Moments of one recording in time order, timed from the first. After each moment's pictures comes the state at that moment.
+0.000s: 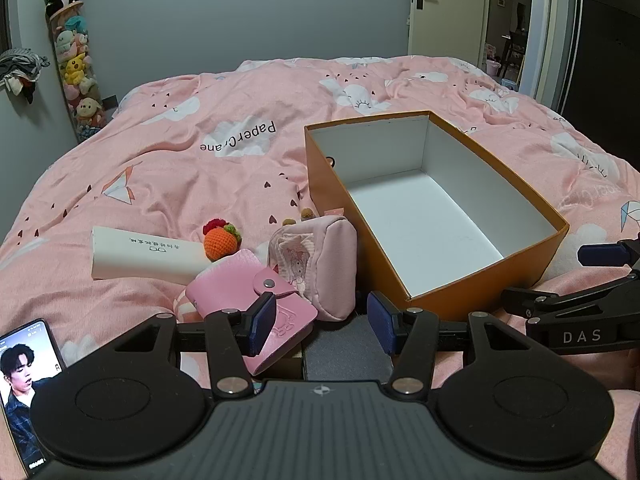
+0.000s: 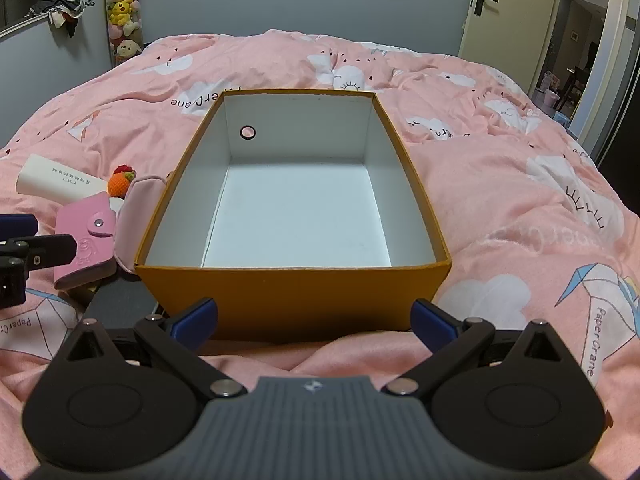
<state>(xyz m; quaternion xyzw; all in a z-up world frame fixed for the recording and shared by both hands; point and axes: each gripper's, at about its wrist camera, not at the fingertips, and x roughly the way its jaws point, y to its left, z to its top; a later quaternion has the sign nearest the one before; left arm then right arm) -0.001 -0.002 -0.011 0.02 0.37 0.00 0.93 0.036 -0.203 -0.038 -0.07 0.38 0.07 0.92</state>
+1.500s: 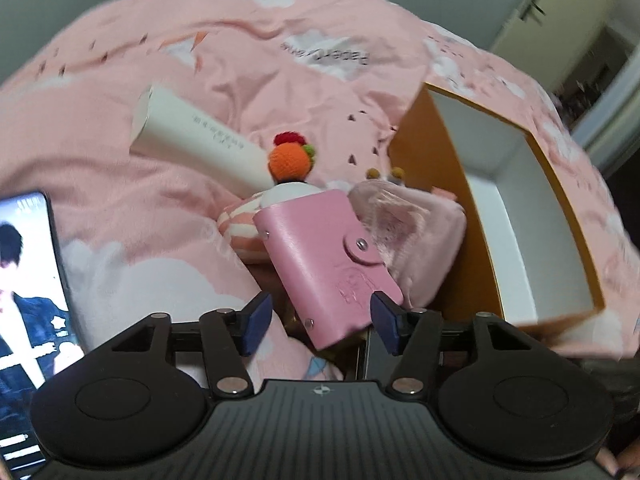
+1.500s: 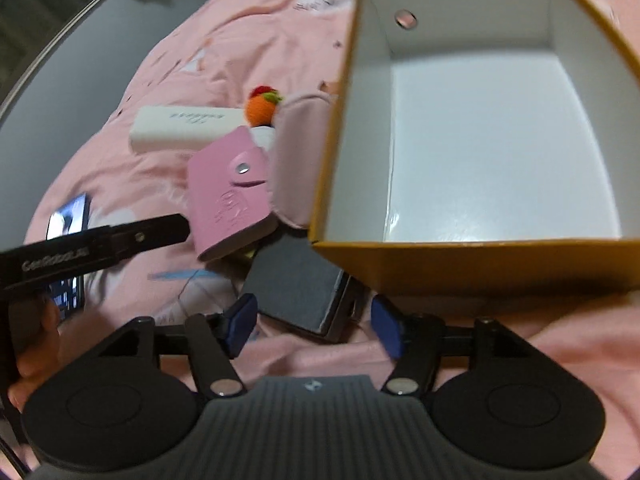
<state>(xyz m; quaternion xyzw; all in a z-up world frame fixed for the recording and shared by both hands) 0.026 0.105 -0.047 -0.20 0.47 0.05 0.86 0.100 -0.145 -0.080 0.09 0.56 0.27 0.78</state>
